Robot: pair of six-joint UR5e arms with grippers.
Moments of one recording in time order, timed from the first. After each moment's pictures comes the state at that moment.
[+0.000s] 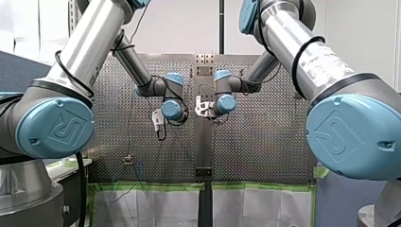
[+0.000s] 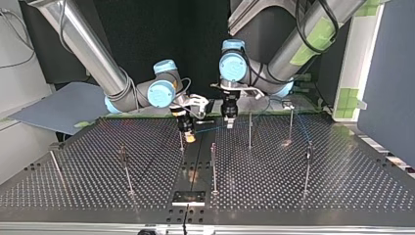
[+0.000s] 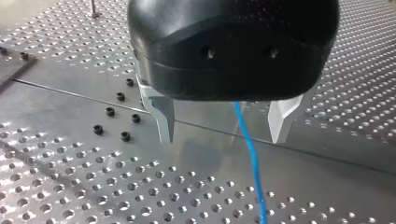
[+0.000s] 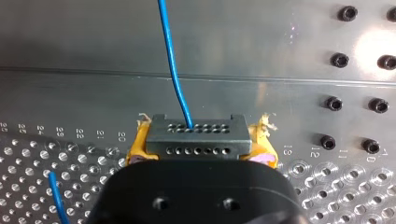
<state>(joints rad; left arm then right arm) -0.39 -2.03 -1.77 -2.57 -1.90 -1.81 2.23 -0.82 1.21 -0.22 1.60 1.61</state>
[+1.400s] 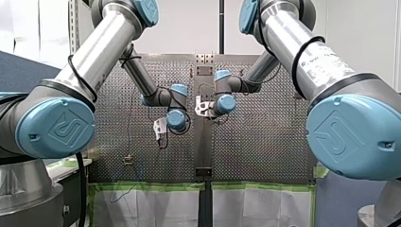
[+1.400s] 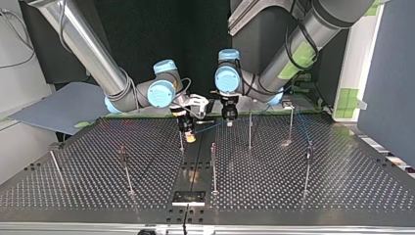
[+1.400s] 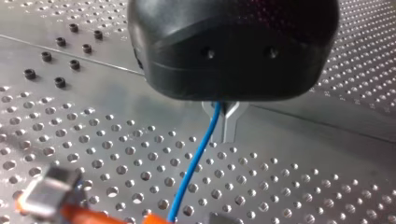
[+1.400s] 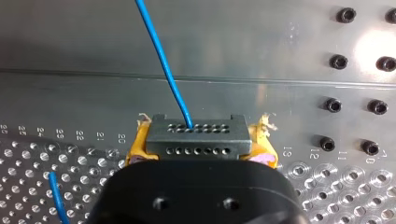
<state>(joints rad) -0.39 -2.18 -1.67 -2.61 -1.97 -1.81 2.23 -0.82 1.21 -0.22 1.59 1.61</state>
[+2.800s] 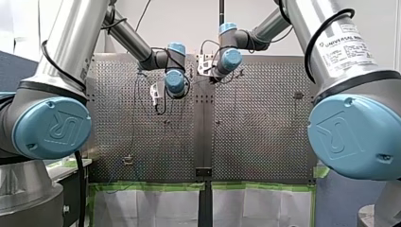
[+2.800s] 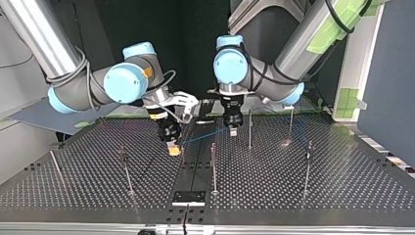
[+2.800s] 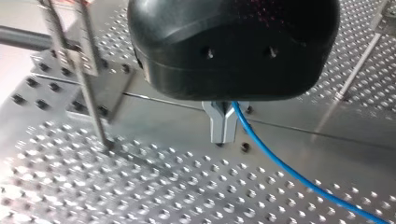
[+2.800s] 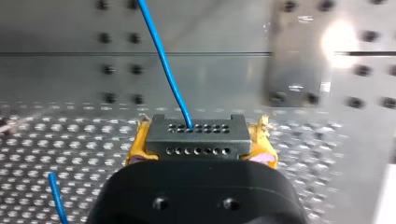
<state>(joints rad) -0.43 -1.86 -1.66 -2.83 -2.05 -1.78 2.24 -1.12 1.21 0.00 1.61 1.63</state>
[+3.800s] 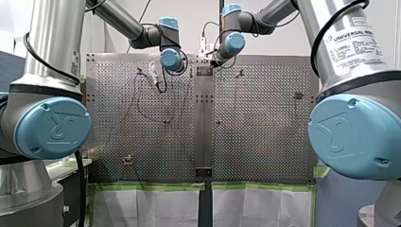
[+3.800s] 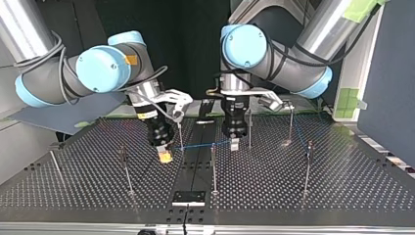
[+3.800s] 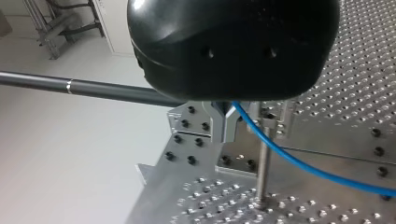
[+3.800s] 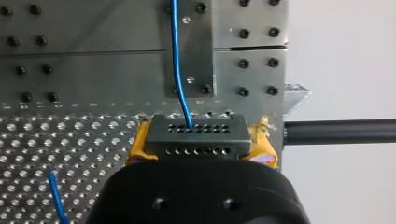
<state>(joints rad) -0.43 -1.70 -1.66 -2.75 -1.98 -1.78 2.23 -1.21 1.22 0.01 1.60 1.62</state>
